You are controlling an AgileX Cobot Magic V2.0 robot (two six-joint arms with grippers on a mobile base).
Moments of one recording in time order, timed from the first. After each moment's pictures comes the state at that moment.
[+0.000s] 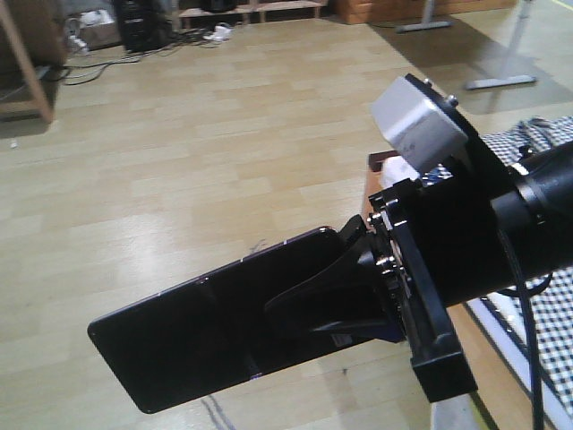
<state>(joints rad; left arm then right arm) 0.02 -0.02 0.03 -0.13 0.23 0.14 0.42 1.24 -1.12 1.09 1.24 -1.02</state>
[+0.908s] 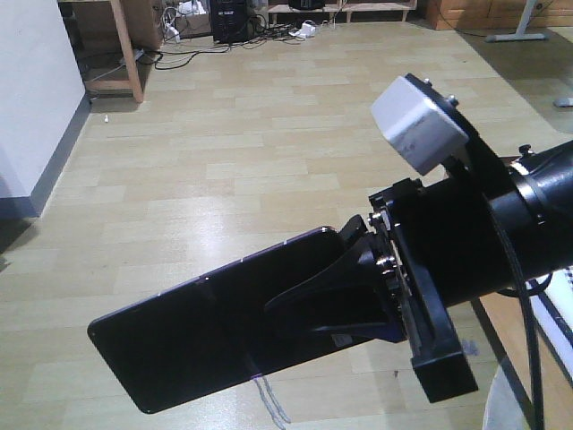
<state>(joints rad) 0.02 -0.02 0.03 -0.13 0.23 0.14 0.42 1.24 -1.12 1.09 1.24 -1.02</state>
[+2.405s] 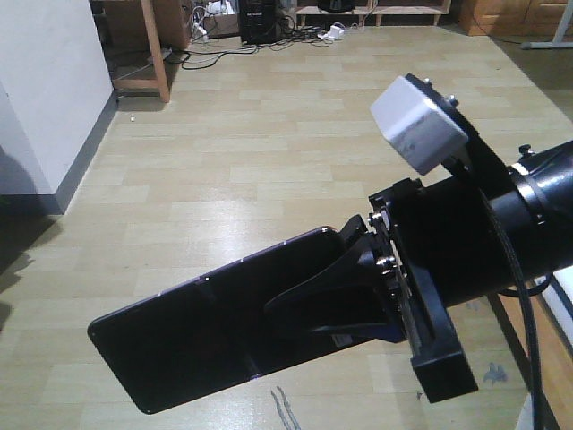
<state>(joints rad) 0.02 -0.02 0.03 -0.13 0.23 0.14 0.42 1.24 -1.12 1.09 1.24 -1.02</state>
